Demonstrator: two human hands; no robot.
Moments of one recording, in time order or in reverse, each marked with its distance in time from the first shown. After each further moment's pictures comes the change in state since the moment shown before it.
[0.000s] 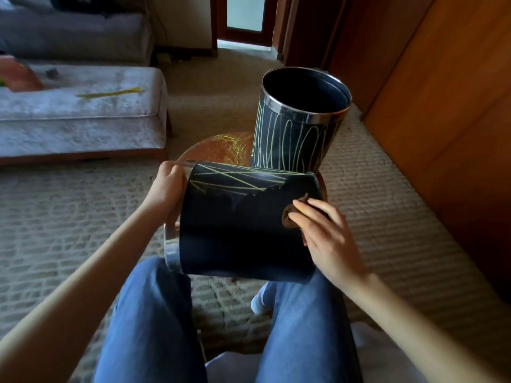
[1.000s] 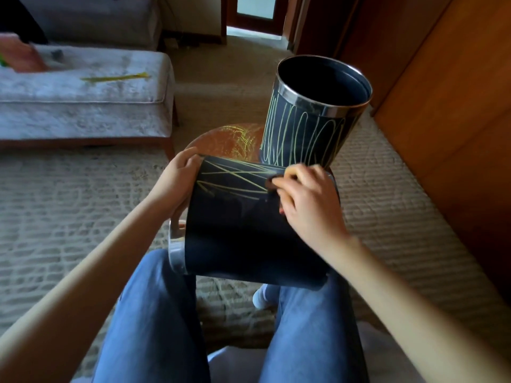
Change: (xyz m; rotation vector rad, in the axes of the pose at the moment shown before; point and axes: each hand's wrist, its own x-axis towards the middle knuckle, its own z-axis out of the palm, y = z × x) left_hand -0.005 -0.003 0.002 -0.032 -0.102 0.056; right_hand 0.081 -0.026 0.018 -0.063 -0.076 0.117
